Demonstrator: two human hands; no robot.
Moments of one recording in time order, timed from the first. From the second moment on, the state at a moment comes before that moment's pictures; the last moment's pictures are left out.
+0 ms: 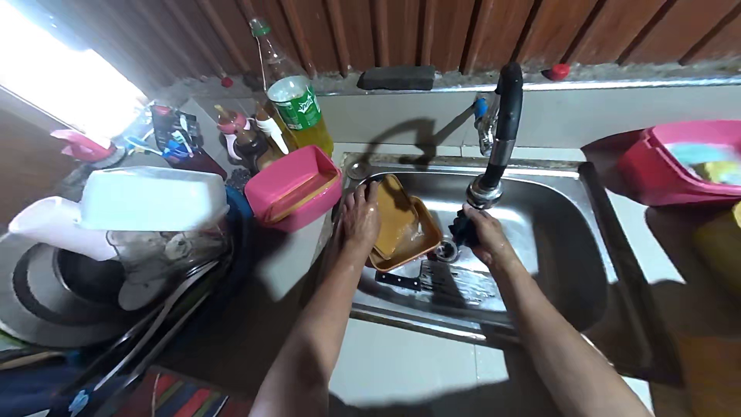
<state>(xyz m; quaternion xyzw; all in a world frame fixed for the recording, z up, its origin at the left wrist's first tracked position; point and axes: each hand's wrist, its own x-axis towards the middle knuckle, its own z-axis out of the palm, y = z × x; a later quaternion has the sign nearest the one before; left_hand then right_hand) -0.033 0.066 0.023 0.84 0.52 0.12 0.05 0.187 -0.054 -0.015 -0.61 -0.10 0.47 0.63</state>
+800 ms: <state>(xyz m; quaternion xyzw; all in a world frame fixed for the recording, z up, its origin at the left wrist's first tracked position) -0.016 0.031 -0.003 0.84 0.53 0.15 0.02 0.187 -0.062 -0.062 -0.59 -0.05 0.53 0.61</state>
